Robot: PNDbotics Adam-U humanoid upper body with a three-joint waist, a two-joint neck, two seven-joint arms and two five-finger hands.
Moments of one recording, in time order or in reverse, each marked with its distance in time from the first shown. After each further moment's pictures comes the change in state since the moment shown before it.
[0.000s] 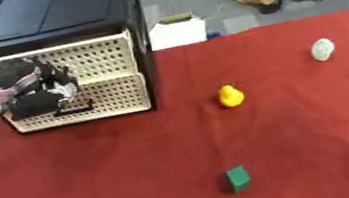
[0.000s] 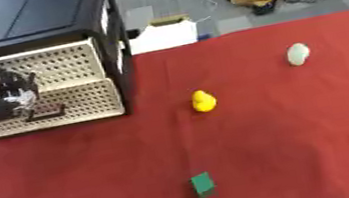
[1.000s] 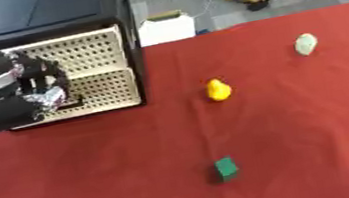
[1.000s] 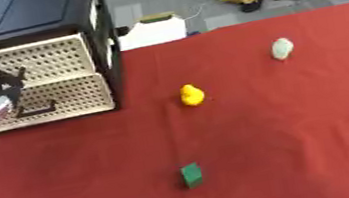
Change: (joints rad) left arm 0.117 -0.015 0.110 -0.317 0.182 -0.072 -0.127; right arm 0.001 0.003 -0.001 0.000 -0.011 0.006 0.005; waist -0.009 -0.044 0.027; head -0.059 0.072
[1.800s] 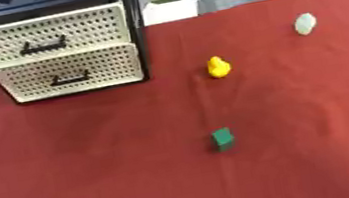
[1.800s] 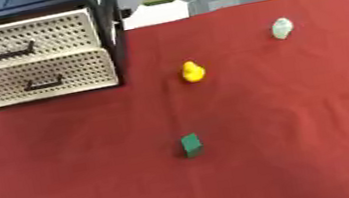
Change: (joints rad) left arm 0.165 -0.247 0.157 -0.020 0.316 -0.174 0.690; right arm -0.042 0.024 0.008 0.000 -0.020 0.000 0.027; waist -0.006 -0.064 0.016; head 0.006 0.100
